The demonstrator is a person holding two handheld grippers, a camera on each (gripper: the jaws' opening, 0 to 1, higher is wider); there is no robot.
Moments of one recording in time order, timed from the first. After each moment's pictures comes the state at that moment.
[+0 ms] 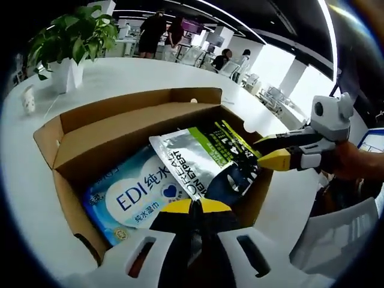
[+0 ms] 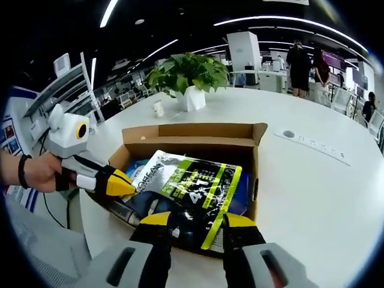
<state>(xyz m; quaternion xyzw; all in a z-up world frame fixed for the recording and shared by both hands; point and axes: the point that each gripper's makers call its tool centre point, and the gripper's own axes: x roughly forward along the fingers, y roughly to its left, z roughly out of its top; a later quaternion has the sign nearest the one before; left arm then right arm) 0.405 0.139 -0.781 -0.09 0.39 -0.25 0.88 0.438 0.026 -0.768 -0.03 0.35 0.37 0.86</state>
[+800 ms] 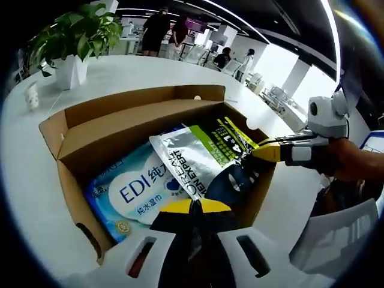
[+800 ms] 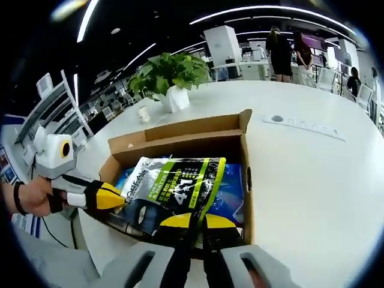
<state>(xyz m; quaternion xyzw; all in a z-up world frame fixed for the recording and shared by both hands) 0.402 0.143 -0.782 -0.10 0.40 -0.24 0.88 0.450 0.022 -0.783 0.03 0.38 0.32 0.87</state>
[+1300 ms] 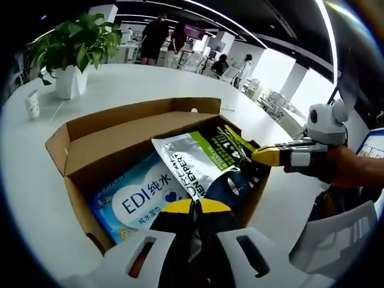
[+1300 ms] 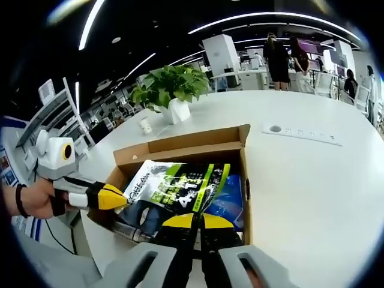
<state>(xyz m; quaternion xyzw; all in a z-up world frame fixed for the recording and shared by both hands) 0.409 0.142 -0.758 -0.10 0.37 -0.24 0.89 0.450 0.020 -0.762 0.05 0.35 0.32 0.88</state>
